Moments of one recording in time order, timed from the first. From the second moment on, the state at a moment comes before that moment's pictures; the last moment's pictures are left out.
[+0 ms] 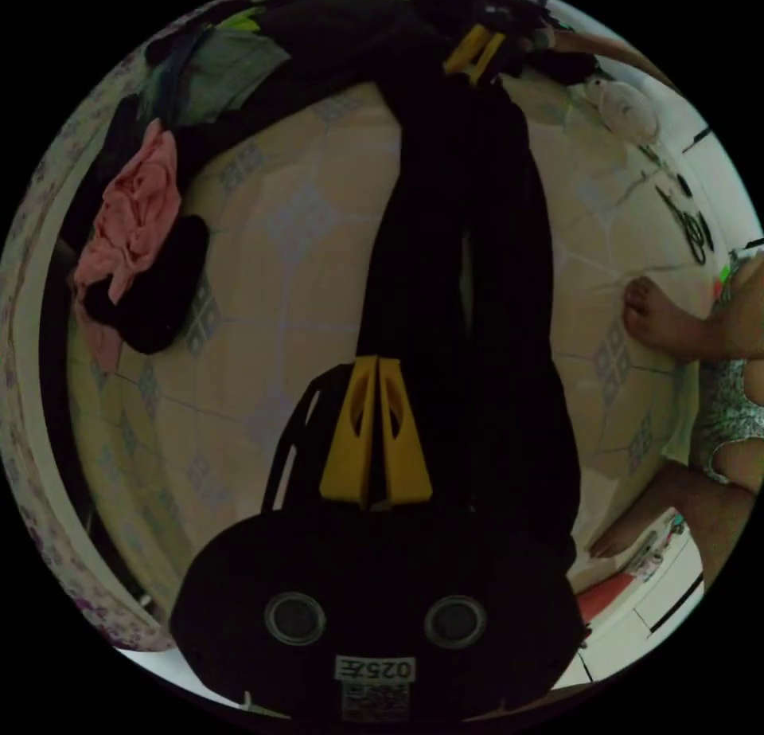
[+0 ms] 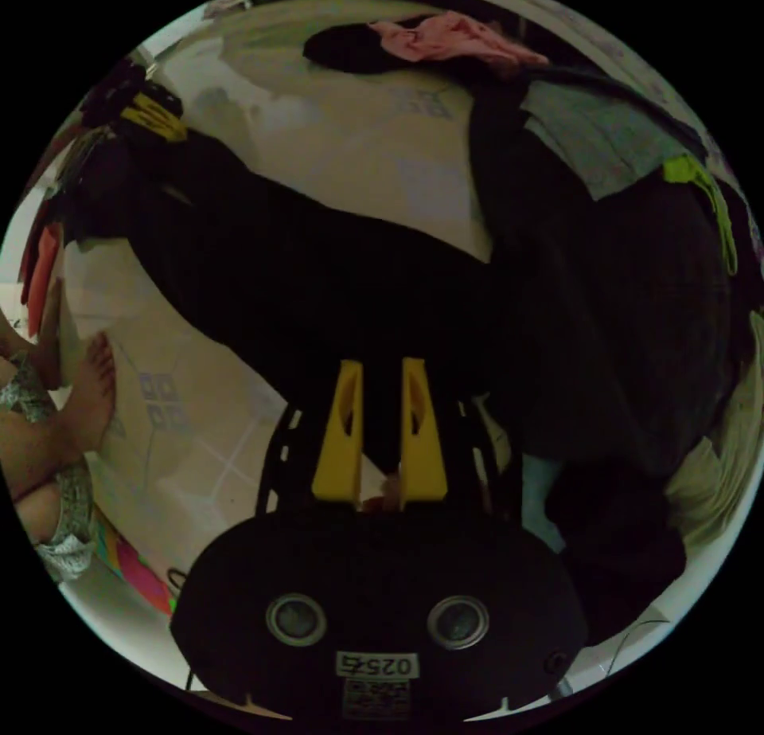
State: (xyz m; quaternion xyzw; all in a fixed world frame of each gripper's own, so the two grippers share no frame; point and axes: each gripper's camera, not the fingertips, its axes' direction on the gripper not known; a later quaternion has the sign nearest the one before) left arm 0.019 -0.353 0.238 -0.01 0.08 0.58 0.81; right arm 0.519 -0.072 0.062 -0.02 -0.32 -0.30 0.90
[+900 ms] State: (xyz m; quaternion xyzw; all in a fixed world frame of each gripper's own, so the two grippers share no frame) left arm 0.058 -0.458 0.378 0.01 0.14 0.52 0.84; right arm 0.572 -0.065 -0.046 -0.02 -0.46 -0.16 0.87
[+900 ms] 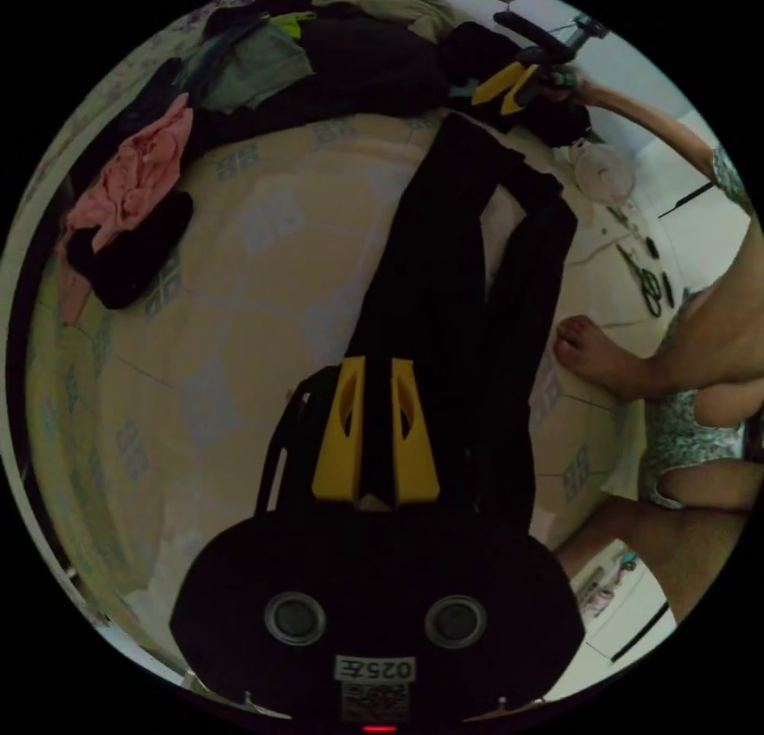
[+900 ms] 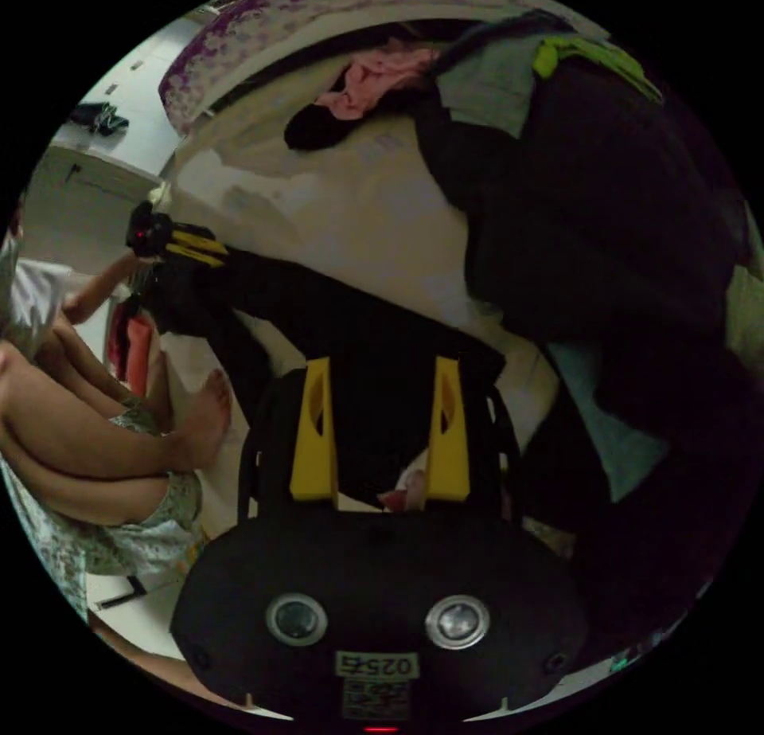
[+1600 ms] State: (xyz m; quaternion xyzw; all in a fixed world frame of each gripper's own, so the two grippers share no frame) left arm 0.074 -0.515 0.438 0.00 0.10 0.54 0.83; right arm 0.543 0.011 -0.092 -0.06 -0.30 -0.31 0.90
